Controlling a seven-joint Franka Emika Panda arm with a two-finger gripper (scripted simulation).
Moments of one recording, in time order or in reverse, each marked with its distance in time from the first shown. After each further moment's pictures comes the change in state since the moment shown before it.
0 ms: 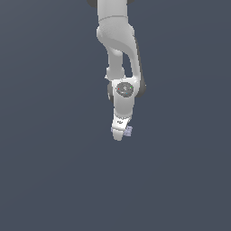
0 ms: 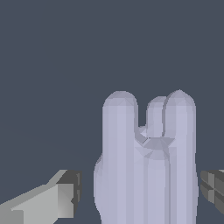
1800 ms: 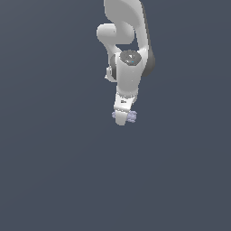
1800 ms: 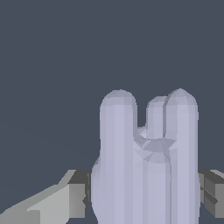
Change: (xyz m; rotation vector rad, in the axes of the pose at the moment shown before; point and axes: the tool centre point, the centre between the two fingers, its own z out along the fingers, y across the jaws) arm 0.006 -0.017 -0.112 -0.002 -0.001 -0.002
